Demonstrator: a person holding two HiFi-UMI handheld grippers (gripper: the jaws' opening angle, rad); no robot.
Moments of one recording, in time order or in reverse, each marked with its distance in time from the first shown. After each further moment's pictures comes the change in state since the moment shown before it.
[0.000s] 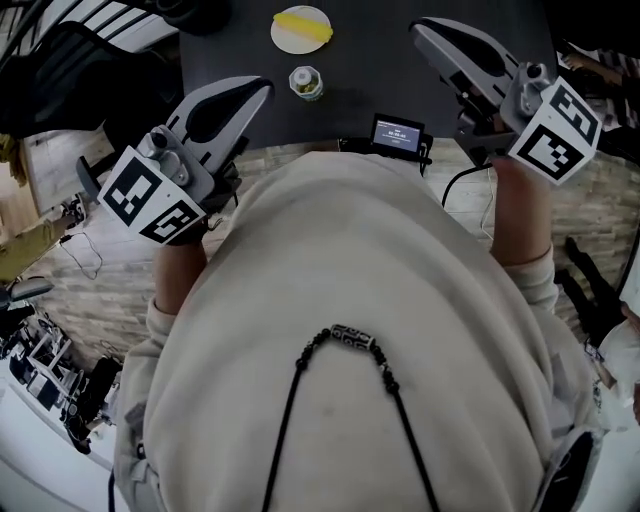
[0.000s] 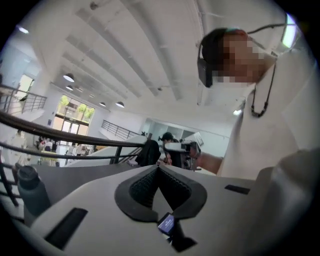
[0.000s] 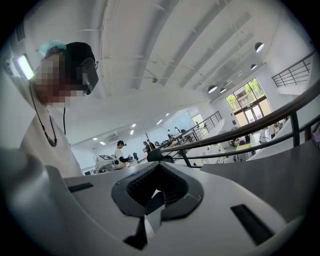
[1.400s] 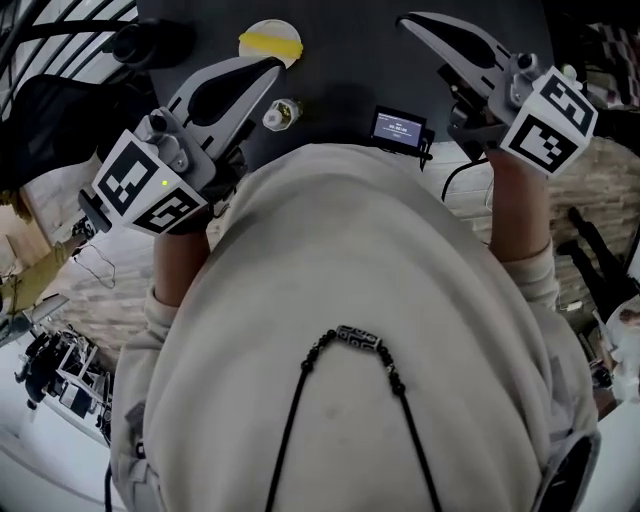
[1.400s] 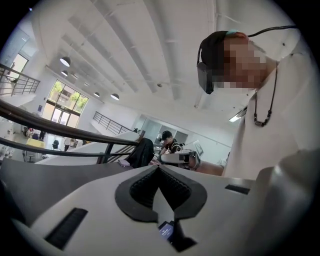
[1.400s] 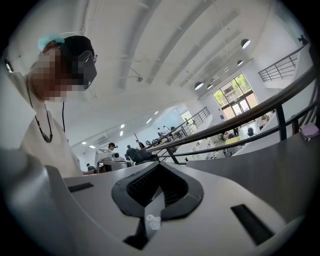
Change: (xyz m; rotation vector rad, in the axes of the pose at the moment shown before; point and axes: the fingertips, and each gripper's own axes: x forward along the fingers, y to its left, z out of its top) left arm 0.057 0.031 0.021 -0.082 0.058 -0.151; right arm 0.013 -0.046 -0.002 0.094 0.041 -0.106
